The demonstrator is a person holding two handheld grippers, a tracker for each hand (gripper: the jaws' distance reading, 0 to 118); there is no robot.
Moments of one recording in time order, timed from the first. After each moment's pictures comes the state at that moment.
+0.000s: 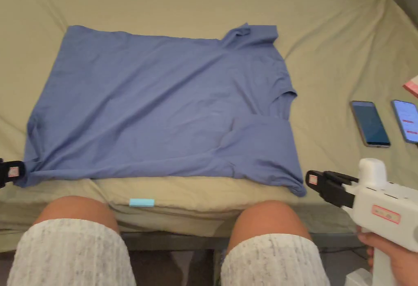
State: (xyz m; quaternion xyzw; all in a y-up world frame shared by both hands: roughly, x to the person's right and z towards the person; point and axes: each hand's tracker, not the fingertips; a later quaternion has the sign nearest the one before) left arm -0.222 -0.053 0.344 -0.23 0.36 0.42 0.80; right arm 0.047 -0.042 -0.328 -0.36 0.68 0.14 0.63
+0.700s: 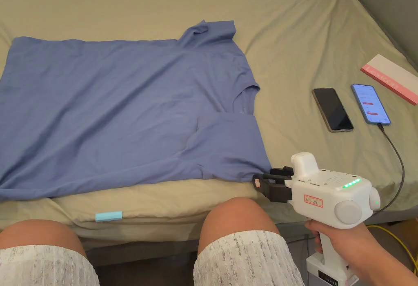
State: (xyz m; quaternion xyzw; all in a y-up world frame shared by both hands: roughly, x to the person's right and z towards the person) left arm -0.220 -0.023 0.331 -0.21 0.38 0.42 0.80; right arm 0.023 -0.104 -0.332 -0.34 0.66 0.22 0.63
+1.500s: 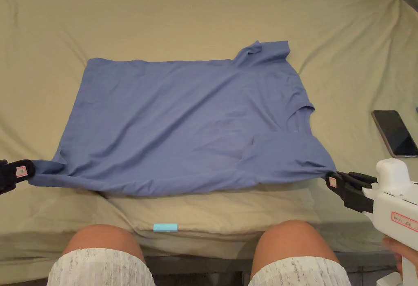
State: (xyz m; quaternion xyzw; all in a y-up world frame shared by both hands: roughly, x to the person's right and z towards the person) left arm -0.221 0.020 0.353 -0.14 0.38 0.41 0.82; right arm 0.031 -0.027 -0.326 -0.29 0.68 0.16 0.65
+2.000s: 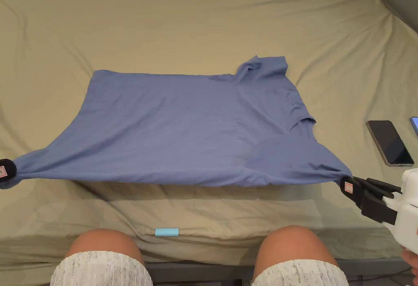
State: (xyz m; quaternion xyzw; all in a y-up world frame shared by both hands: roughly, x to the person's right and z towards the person) left arm -0.190 0.050 0.379 -0.08 0.39 0.40 0.82; right arm 0.069 0.009 -0.313 -0.27 0.68 0.12 0.67
